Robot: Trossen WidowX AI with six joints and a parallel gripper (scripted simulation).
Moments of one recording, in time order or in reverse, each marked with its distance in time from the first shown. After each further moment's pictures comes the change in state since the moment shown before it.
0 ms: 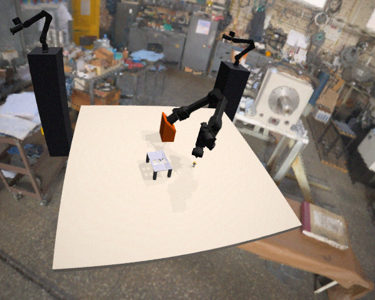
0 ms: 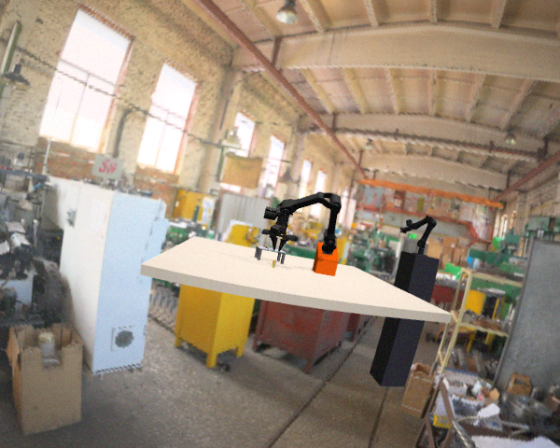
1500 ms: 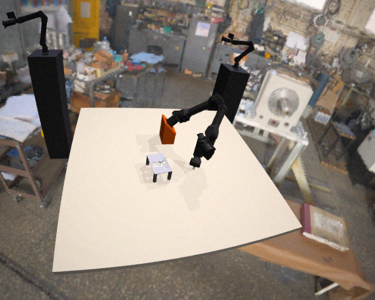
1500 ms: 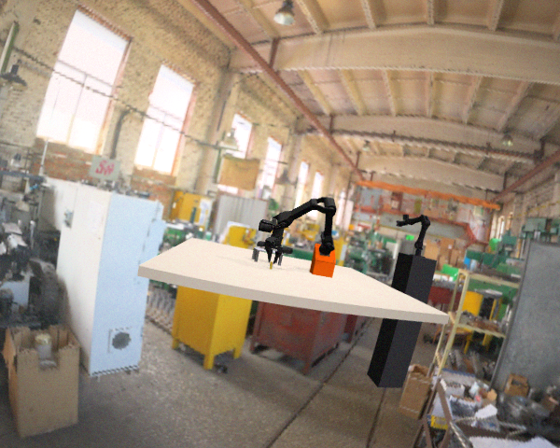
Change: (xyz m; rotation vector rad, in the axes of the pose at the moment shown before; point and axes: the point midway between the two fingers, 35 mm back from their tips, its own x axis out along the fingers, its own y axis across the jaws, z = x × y) arm 0.058 0.001 0.001 0.001 -0.007 0.002
